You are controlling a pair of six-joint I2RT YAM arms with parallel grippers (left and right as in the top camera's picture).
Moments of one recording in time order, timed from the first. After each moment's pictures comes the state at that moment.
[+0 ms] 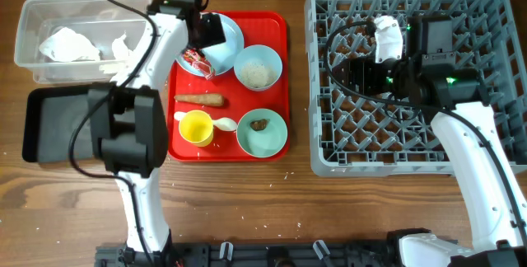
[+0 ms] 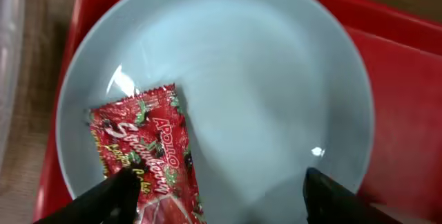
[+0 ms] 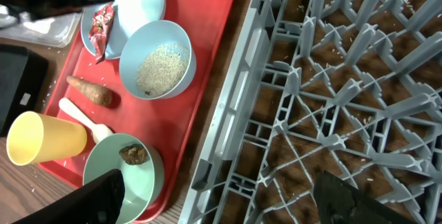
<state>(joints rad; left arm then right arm) -0.18 2.20 1.81 -0.78 -0.03 -0.42 0.10 1.40 1.23 -0.77 -0.38 -0.01</state>
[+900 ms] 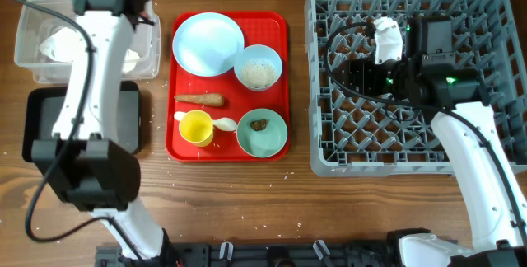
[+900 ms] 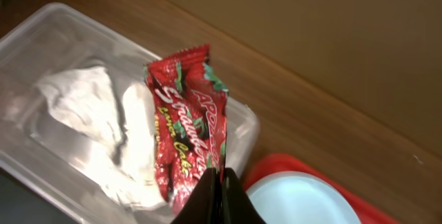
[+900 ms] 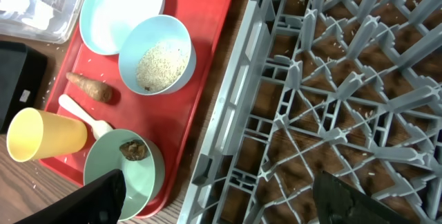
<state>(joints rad) -0.02 1.94 1.92 -0.78 -0.36 -0.47 0.10 1.40 1.23 -0.79 -0.38 -0.01</state>
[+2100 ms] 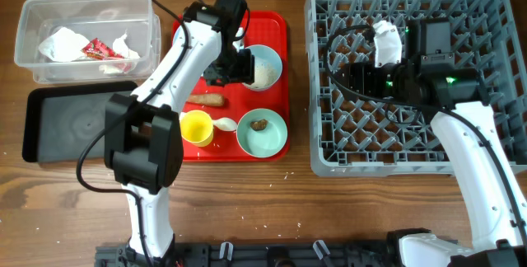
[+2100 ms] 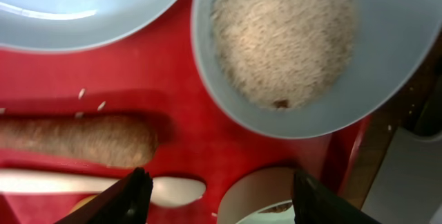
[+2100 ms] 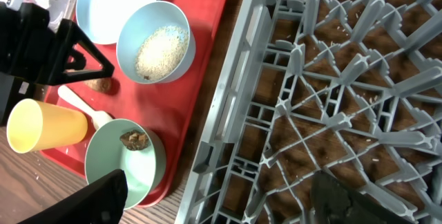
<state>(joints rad) -0.36 2.11 1.79 -1.19 0.13 -0.35 0.10 1.40 1.23 -0.83 -0.38 -0.01</state>
